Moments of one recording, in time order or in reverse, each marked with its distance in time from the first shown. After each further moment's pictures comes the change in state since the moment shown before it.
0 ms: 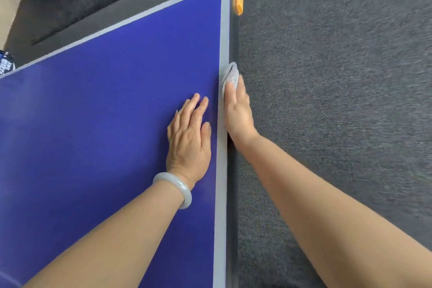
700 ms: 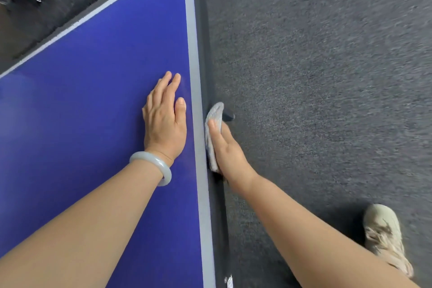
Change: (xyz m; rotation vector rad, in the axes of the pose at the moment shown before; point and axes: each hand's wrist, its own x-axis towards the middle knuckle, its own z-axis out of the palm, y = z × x) left_hand -0.002 0.000 0.002 -0.026 0.023 0.001; right_hand -0.109 0.064 -0.022 0.255 -0.178 0.135
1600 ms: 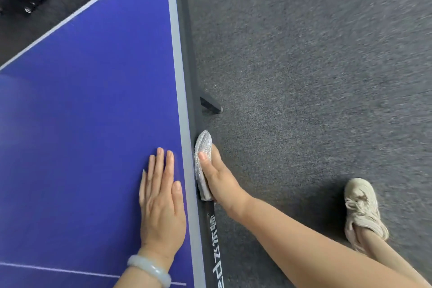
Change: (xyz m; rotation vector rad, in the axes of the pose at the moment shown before) left_hand -0.240 -0.001 -0.014 0.065 -0.124 -0.004; right_hand -0.125 0.068 0.001 -0.054 -0.115 0.044
